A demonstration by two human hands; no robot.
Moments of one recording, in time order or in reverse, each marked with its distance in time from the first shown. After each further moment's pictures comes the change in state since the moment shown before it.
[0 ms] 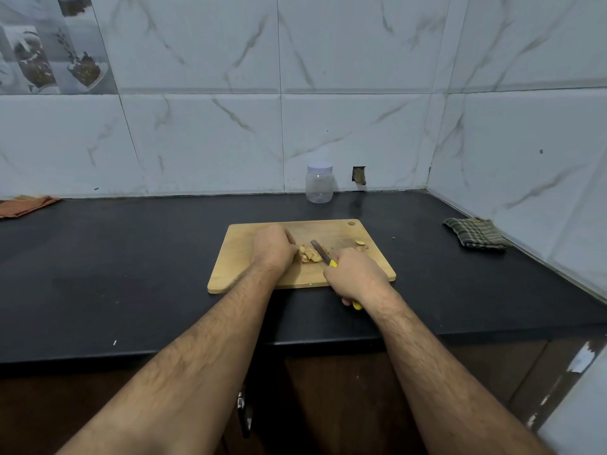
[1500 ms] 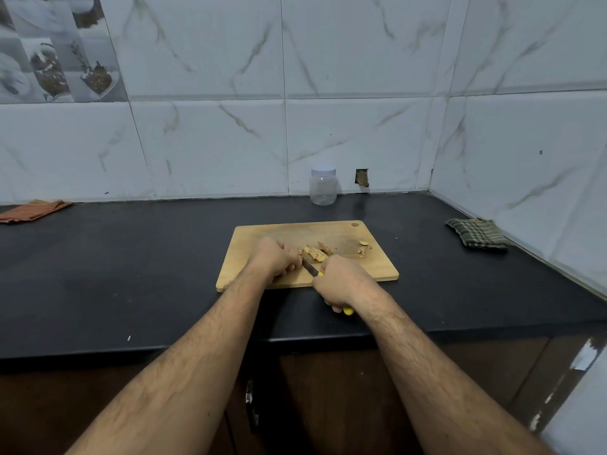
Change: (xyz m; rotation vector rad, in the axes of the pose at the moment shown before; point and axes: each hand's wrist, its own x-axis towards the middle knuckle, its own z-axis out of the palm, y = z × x) left_hand -0.021 -0.013 -0.019 -0.360 -0.281 -0.184; right_hand -0.013 -0.020 0.010 0.007 -0.123 -0.053
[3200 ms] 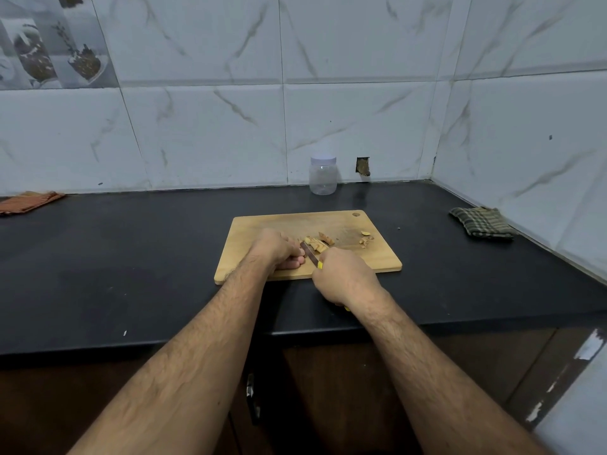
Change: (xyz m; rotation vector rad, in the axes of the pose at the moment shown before) left_hand -0.005 0.011 0.002 -0.261 -0.081 -0.157; right_hand -0.005 -0.007 0.006 -0.059 0.137 0.013
